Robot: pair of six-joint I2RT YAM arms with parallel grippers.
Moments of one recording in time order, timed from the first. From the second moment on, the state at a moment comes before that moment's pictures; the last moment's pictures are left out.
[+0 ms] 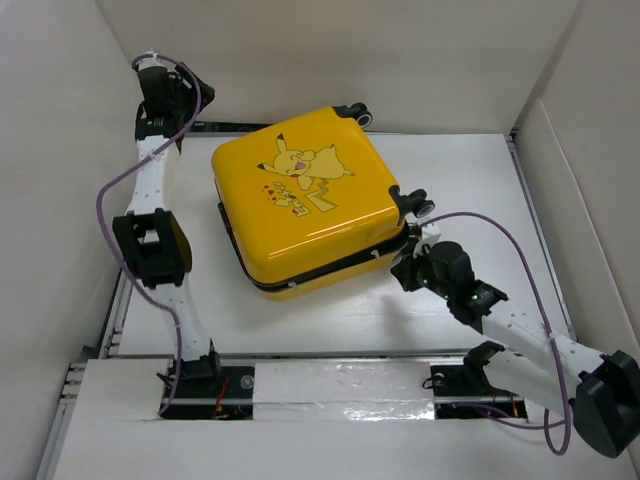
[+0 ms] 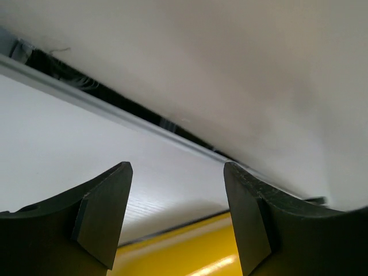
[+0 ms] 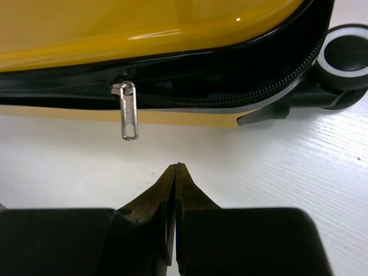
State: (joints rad) left arm 0.10 1.94 1.93 -0.23 0.10 -0.65; right arm 0.57 0.88 0.43 -0.01 -0.04 0.30
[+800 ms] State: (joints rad) left arm 0.10 2.53 2.17 -0.11 0.77 -0.59; right arm 0.48 1.20 0.54 0.12 -0.02 0.29
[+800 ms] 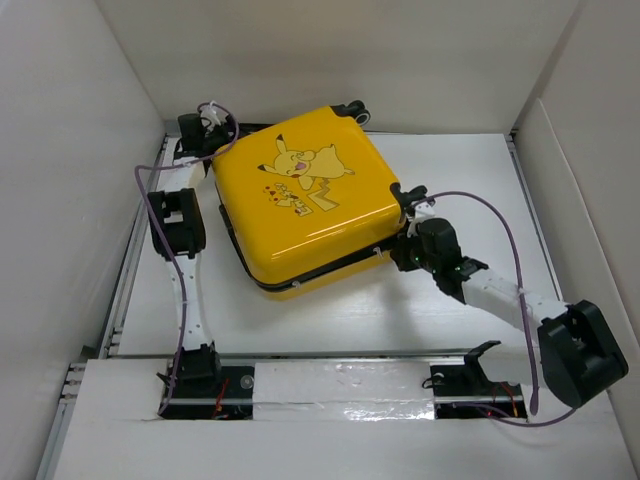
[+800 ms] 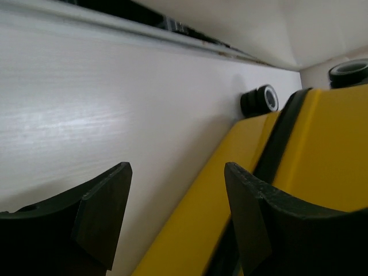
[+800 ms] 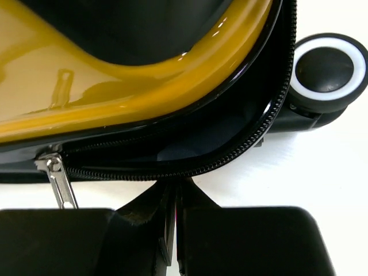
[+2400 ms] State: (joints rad) left arm -0.76 0.83 0.58 0.32 0.03 -0.73; right arm 0.22 1.09 0.69 0.21 -0.47 0.26
